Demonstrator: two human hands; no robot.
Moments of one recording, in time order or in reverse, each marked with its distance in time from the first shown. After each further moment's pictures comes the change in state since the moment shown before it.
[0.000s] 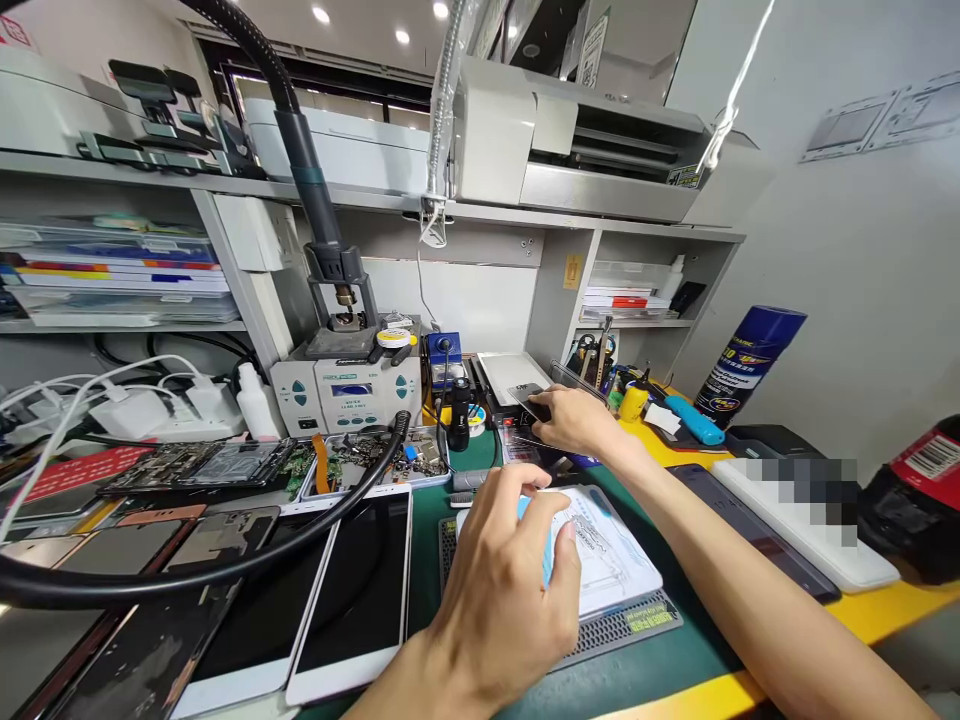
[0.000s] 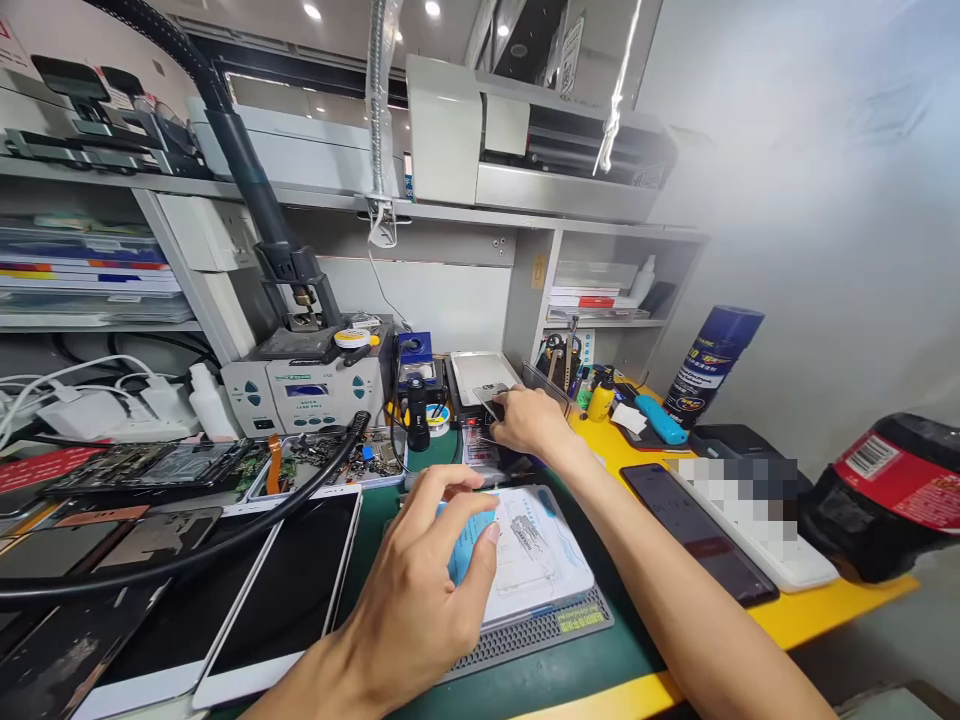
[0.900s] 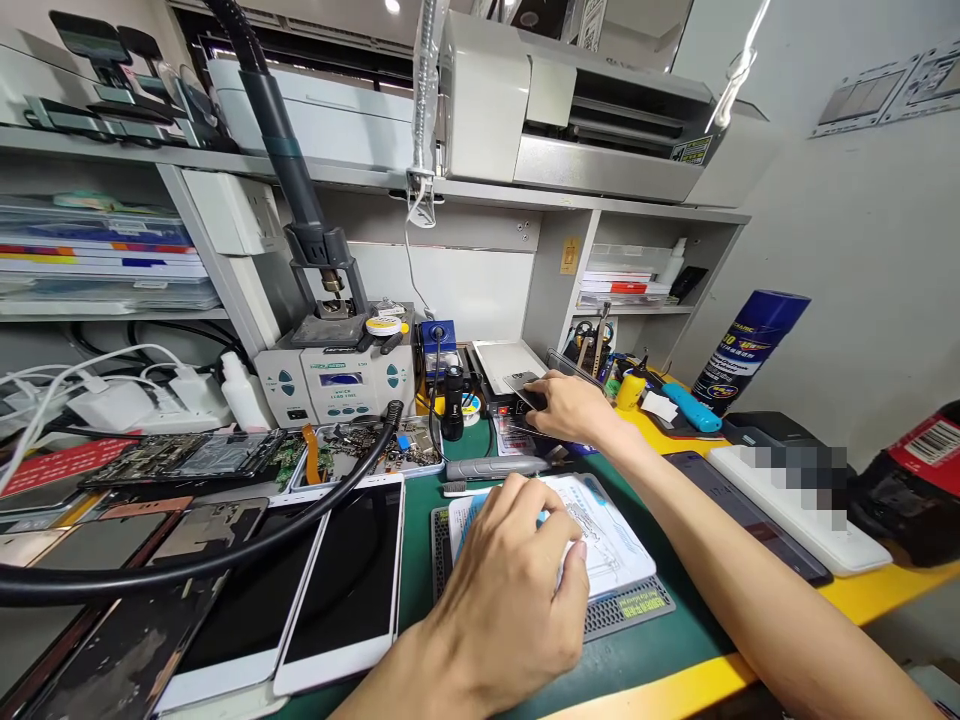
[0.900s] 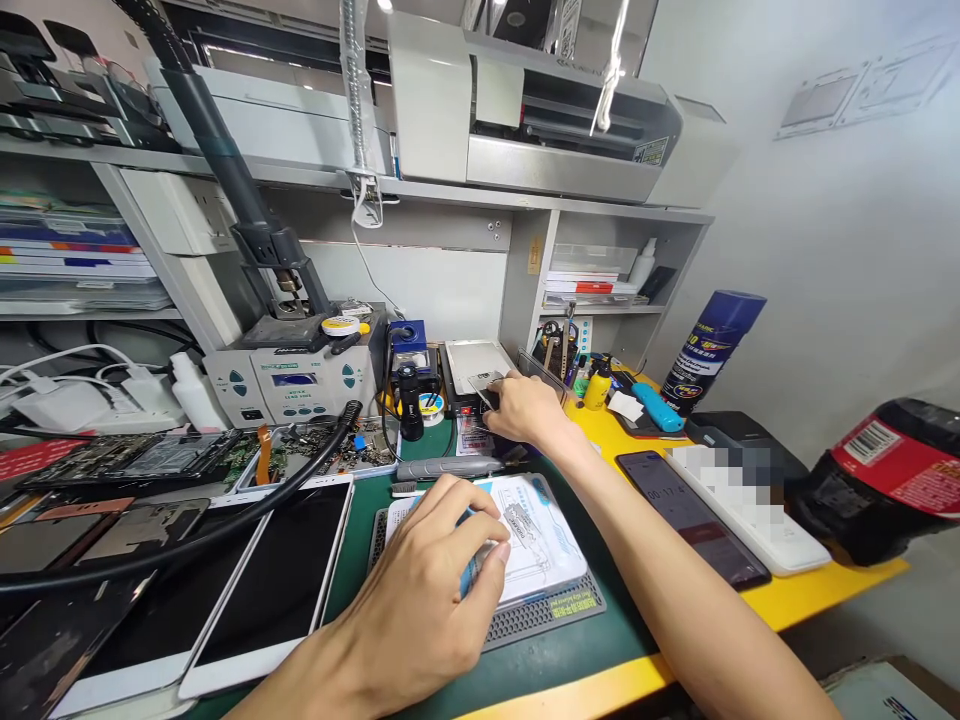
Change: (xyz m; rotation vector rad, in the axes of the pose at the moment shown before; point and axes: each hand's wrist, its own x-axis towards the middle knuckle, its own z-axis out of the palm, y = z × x) left_hand 0.001 0.005 0.004 -0.018 -0.255 0.038; right_hand -0.004 -0.003 -0.007 -0.031 -0.010 -0.003
